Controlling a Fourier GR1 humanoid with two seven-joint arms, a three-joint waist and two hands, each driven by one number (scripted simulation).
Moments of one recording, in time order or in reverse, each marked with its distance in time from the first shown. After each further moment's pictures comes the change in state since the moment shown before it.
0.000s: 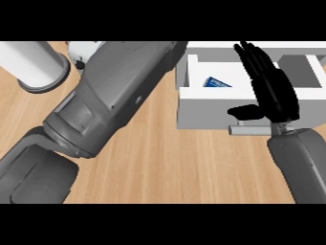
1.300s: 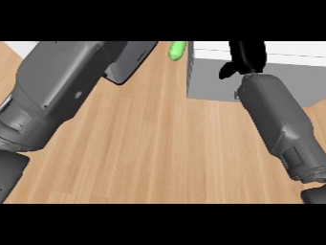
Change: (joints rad) left arm 0.211 0.210 -0.025 -0.273 -0.069 -0.094 0.154; right arm -0.560 0.083 -0.167 0.935 0.211 -0.510 -0.079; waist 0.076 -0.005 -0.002
